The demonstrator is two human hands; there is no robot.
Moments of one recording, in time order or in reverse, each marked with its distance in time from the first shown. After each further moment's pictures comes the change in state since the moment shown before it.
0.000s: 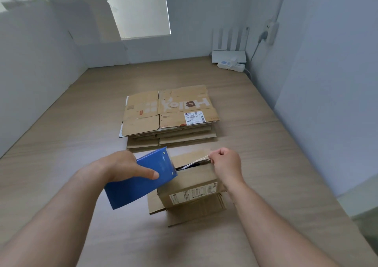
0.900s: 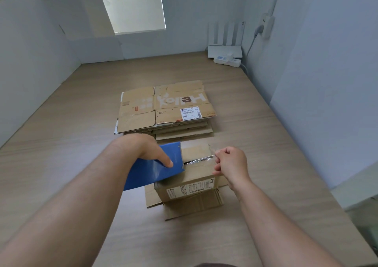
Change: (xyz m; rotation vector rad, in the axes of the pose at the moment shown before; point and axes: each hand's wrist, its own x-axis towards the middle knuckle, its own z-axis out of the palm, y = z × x) left_hand 0.010 0.063 -0.009 0.230 -0.042 -0.022; right_hand -0.001 0.014 -0.013 0.141 0.001 0.131
